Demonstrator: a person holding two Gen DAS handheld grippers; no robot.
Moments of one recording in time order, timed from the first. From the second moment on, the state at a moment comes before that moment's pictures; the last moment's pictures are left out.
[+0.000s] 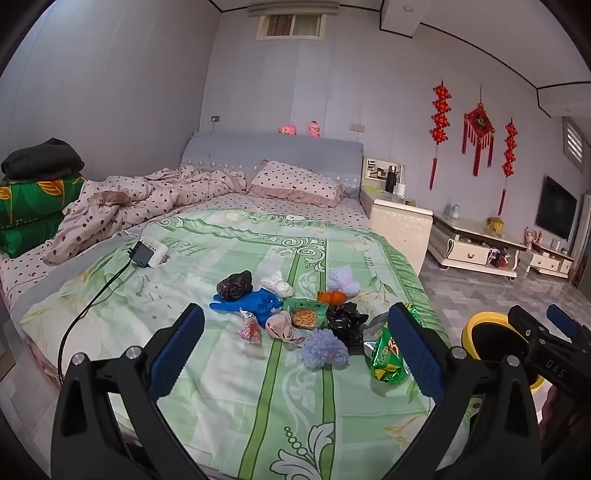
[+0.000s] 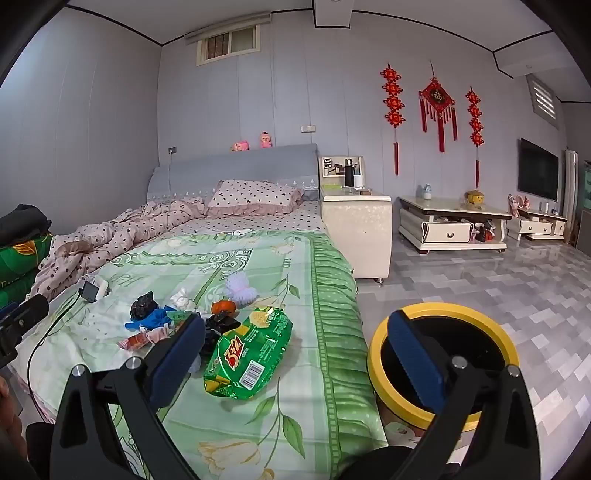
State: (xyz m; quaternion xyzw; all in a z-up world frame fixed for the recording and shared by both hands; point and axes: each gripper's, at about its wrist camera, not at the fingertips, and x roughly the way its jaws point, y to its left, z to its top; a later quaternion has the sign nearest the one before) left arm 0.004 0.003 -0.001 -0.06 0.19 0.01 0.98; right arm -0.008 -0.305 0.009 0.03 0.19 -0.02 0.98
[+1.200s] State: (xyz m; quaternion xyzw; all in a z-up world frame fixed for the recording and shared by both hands) left arm 0.006 0.006 -0.006 -0.06 0.19 0.01 0.98; right arm -0.004 -0.306 0.007 0.03 0.19 -0.02 0.98
